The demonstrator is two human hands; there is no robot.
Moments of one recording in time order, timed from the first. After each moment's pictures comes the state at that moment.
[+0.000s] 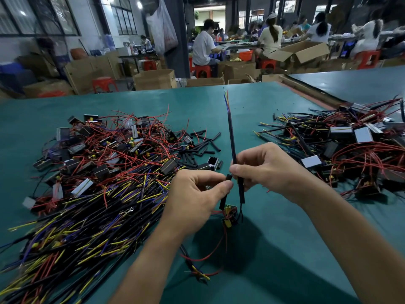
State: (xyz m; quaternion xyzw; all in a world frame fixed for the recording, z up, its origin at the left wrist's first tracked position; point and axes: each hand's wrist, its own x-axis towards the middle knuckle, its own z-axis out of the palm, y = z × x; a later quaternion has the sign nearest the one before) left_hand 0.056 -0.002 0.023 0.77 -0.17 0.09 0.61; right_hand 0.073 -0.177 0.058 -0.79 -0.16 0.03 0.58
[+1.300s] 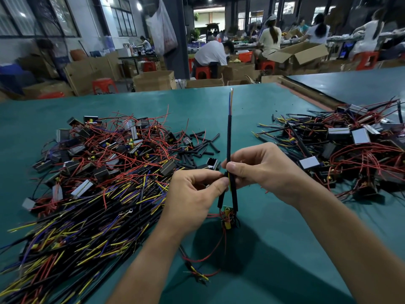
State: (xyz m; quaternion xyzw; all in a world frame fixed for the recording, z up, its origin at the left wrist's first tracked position) left_hand 0.056 -0.007 0.025 0.73 -0.18 0.10 0.65; right_hand 0.073 -0.173 0.056 -0.73 -0.15 0.02 0.66
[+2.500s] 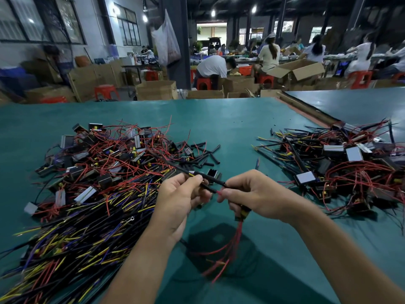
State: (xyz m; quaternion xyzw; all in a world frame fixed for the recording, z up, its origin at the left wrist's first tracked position) left_hand 0.068 0.005 0.032 0.56 0.00 0.01 0.83; right_hand 0.078 -0.175 0.041 -0.81 -0.25 0.11 0.52
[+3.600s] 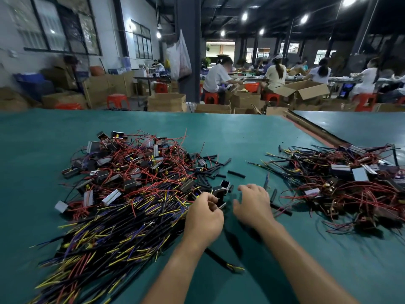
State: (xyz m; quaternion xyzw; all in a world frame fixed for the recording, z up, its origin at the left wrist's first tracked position) left_hand 0.075 0.007 -0.007 0.86 -0.01 0.07 0.50; right_hand 0.124 -0.136 -0.015 -0.99 0.02 -0.09 0.14
